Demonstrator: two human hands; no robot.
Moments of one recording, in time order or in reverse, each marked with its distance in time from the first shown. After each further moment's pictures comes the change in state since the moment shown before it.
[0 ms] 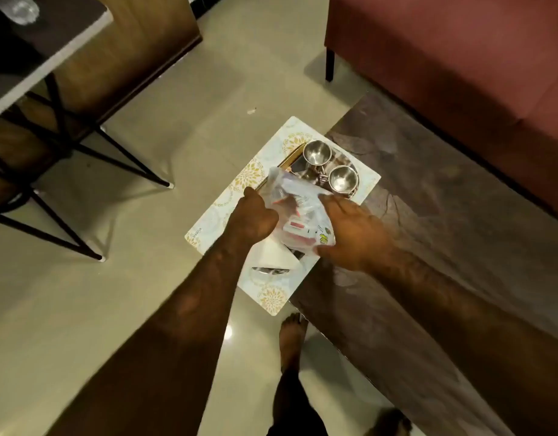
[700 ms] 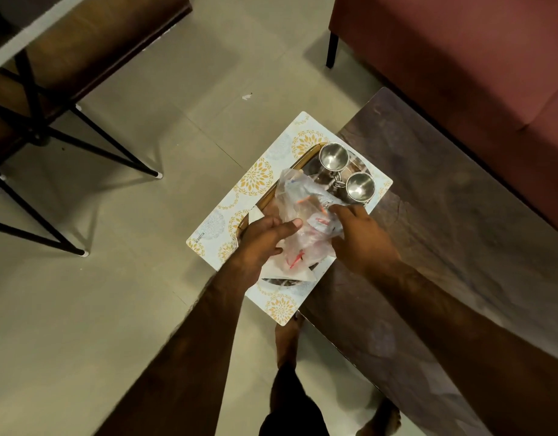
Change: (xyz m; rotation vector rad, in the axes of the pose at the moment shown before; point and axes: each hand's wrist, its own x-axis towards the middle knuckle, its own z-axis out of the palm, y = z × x) left_hand 0.020 -0.047 0.010 -0.817 -0.296 -0.081; right_hand 0.038 -0.021 0.013 0.119 0.014 0.172
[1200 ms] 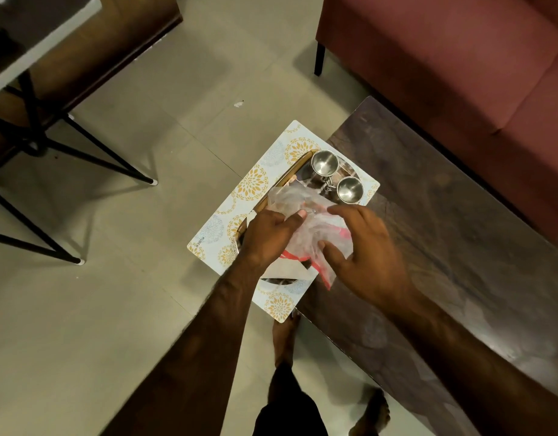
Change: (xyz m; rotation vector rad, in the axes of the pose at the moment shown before) left_hand -0.020 0.032 0.014 0.401 0.121 0.227; right_hand -0.068 -0.024 -0.032 0.188 0.267 -0.150
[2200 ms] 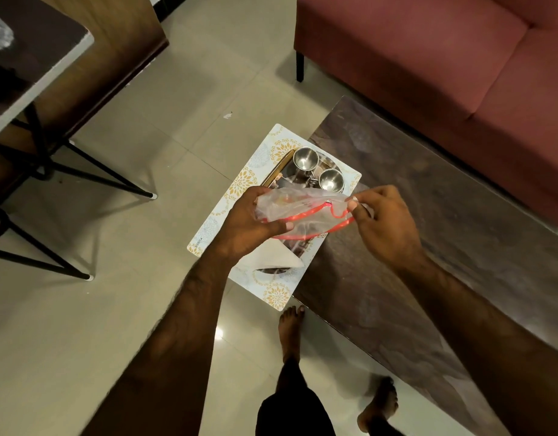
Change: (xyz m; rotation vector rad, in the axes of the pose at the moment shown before) left_hand -0.037 0.021 -0.032 -0.039 -0.138 0.192; right_hand -0.010 0.024 -0.042 0.081 0.108 0.282
